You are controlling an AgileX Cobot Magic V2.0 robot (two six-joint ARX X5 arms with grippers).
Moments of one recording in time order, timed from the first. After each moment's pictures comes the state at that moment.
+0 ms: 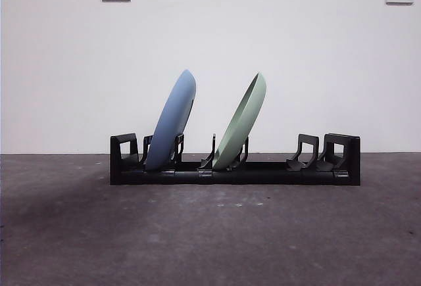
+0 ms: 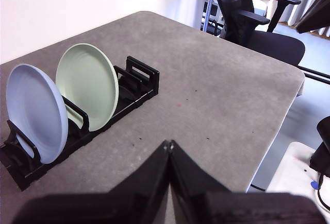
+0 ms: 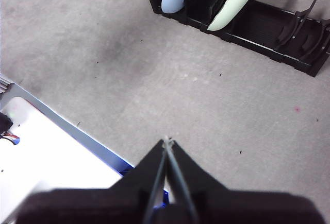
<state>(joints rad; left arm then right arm) -0.77 0.67 1.13 -0.79 0.11 -0.05 0.58 0.90 1.51 -1.35 -0.16 0.09</state>
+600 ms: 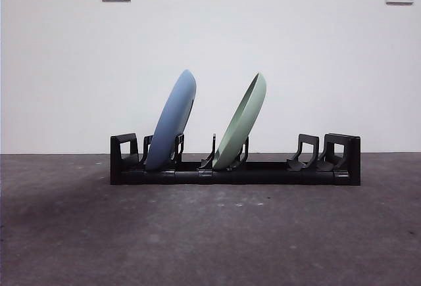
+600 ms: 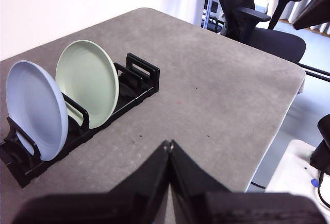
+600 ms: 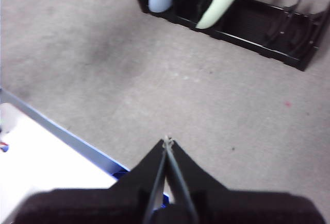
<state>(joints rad) -0.77 0.68 1.13 -0.80 0.11 -0.05 0.58 0.92 1.51 -1.35 -0.12 0.12</state>
